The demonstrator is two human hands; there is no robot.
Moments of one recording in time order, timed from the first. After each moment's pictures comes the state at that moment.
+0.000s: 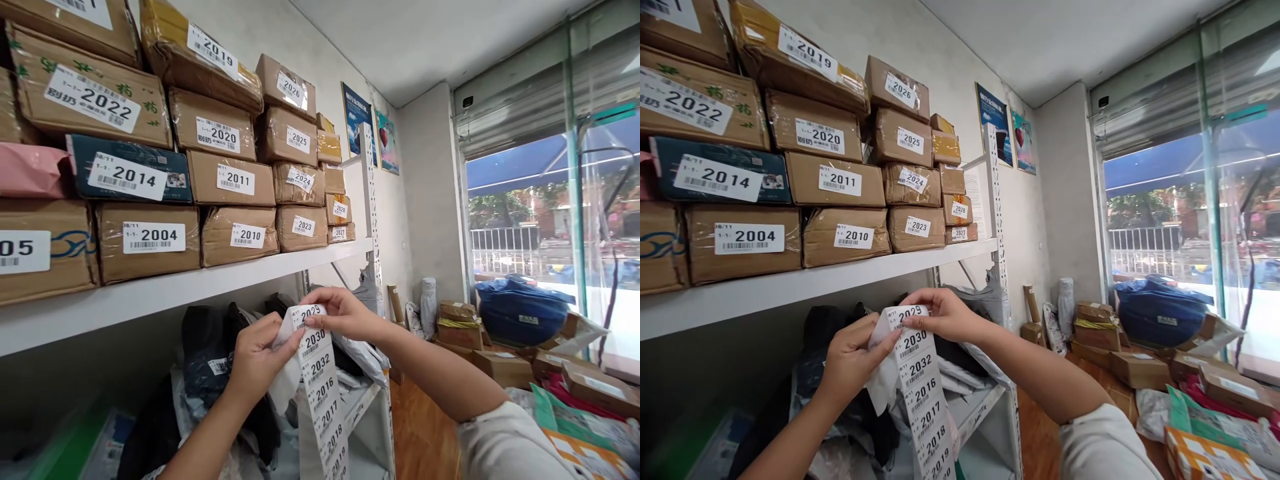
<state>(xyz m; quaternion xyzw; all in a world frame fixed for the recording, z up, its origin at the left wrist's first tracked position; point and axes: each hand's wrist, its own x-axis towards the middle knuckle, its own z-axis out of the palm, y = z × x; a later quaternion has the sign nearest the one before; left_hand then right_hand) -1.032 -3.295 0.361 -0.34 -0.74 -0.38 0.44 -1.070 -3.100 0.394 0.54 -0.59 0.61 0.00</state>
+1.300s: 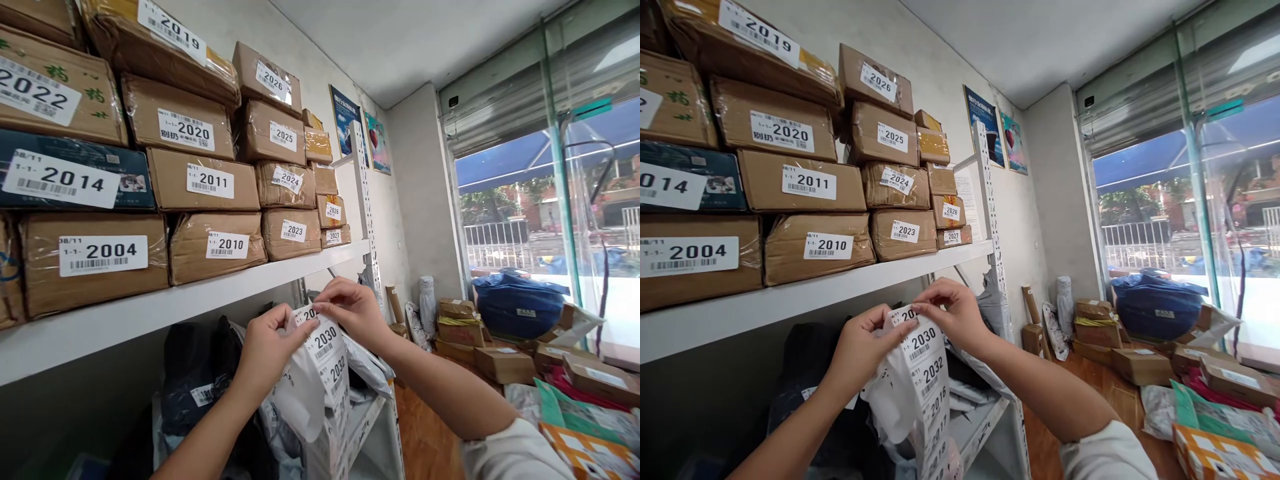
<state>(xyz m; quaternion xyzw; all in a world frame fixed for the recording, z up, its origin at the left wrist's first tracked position) -1.067 -3.264 0.391 -0.25 -0.79 -0.46 0.33 -1.089 -3.088 0.400 0.45 -0.58 0.59 0.34</state>
